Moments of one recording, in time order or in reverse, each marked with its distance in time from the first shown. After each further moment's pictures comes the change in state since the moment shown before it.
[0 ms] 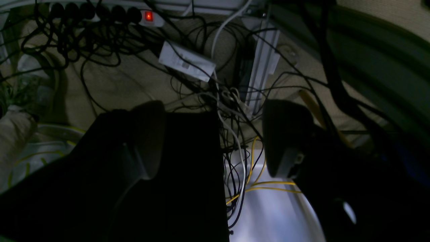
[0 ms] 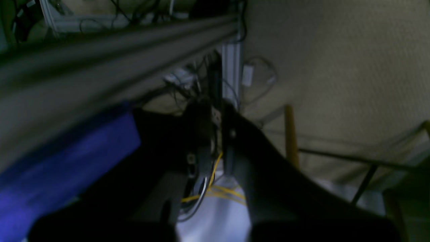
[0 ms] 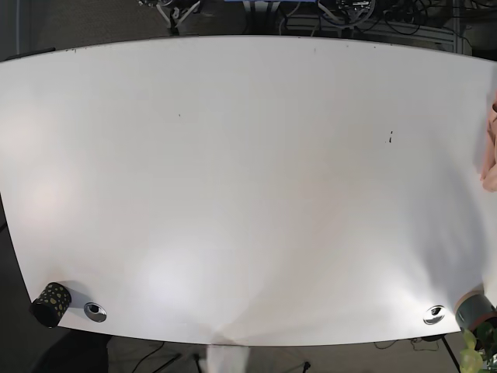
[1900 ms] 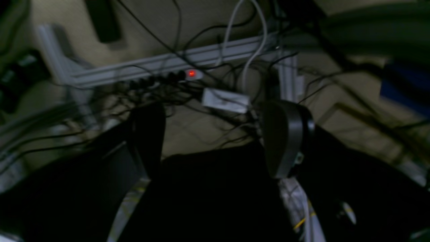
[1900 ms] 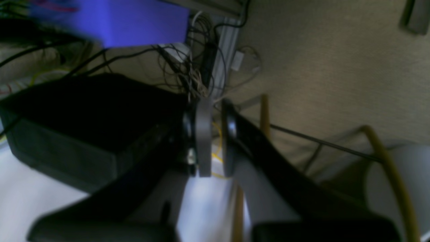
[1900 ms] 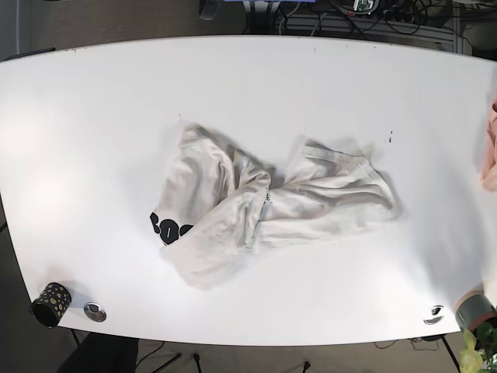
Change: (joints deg) left arm 38.8 -5.9 9.0 58.1 -0.1 0.0 1.2; right arm -43.3 0.4 0.4 65.1 0.3 0.0 -15.8
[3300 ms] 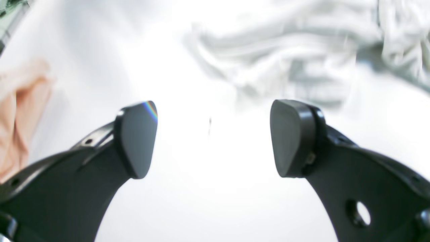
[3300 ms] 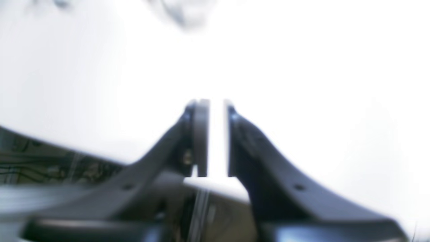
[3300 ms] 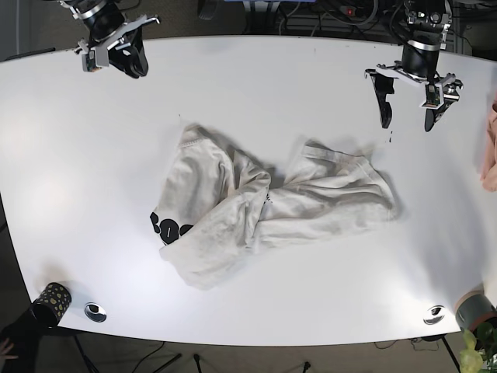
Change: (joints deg) left arm -8.1 -4.7 -10.5 41.1 -17.3 0.2 0.6; right arm 8.8 3.8 18.7 29.1 28.0 5.8 -3.7
